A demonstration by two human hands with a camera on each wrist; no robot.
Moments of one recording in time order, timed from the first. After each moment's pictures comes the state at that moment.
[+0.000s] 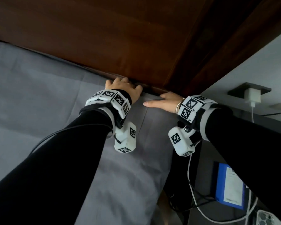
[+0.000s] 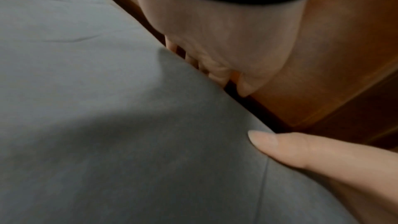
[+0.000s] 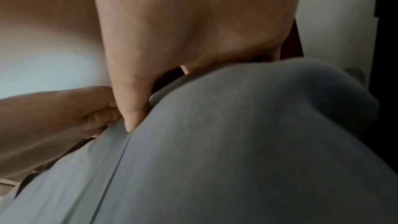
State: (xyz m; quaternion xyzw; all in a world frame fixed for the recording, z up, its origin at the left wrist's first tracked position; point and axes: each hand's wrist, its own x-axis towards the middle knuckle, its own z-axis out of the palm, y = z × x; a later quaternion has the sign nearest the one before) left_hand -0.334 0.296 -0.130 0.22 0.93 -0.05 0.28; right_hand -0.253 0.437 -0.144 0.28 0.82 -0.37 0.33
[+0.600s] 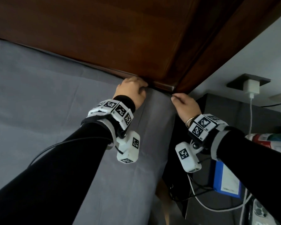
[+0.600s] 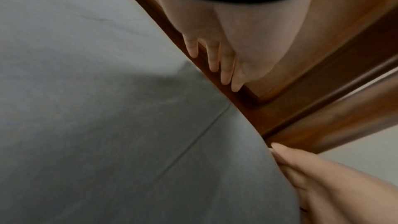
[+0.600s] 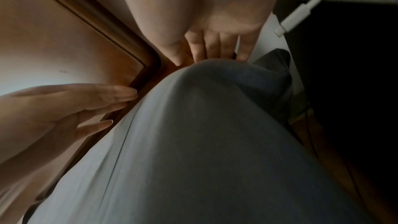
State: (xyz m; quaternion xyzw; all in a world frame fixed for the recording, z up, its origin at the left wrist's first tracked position) left_hand -0.301 0.298 -0.133 0.24 0.92 0.21 0.22; right_hand -0.191 0.453 -0.163 0.38 0.81 -0.43 0.10
